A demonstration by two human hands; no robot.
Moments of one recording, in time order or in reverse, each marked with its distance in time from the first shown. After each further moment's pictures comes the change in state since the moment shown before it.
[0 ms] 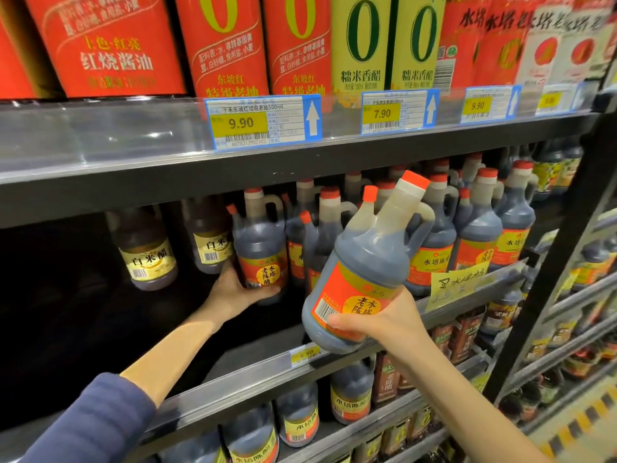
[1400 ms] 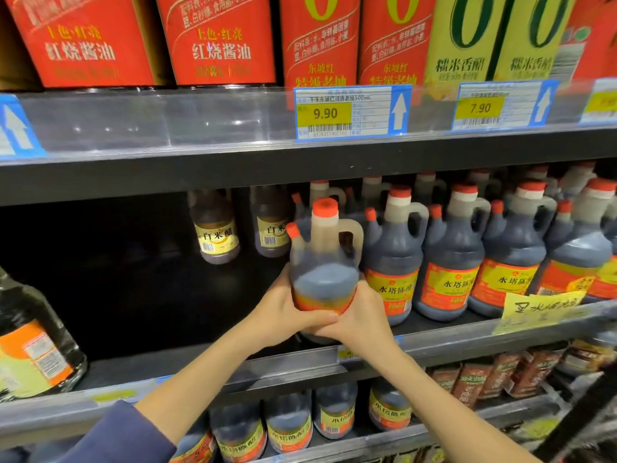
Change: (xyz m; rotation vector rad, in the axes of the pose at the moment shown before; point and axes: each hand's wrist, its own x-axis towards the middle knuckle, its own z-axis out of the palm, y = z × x) left_hand -0.078 0.025 -0.005 -0.025 -0.063 0.158; right_hand 0.034 0.029 0.090 -0.531 -0.132 -0.271
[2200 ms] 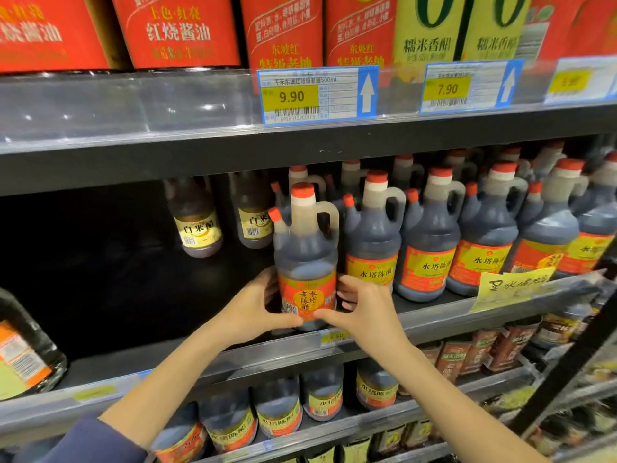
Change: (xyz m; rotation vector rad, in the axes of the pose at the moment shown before) left_hand -0.002 -0.023 -0.010 0.089 -0.138 -0.103; right_hand -0.017 0.015 -0.024 0.018 -0.023 0.019
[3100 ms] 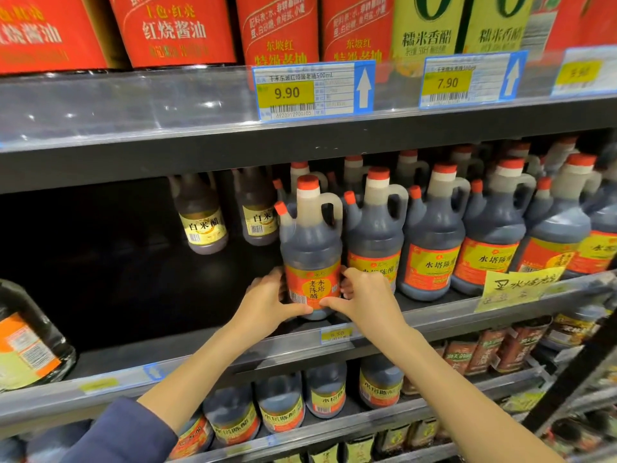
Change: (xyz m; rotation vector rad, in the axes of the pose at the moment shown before) left_hand 0.016 -0.014 0.018 0.278 0.185 0.003; right_hand 0.021 0.006 -0.004 -0.319 -0.042 -0.091
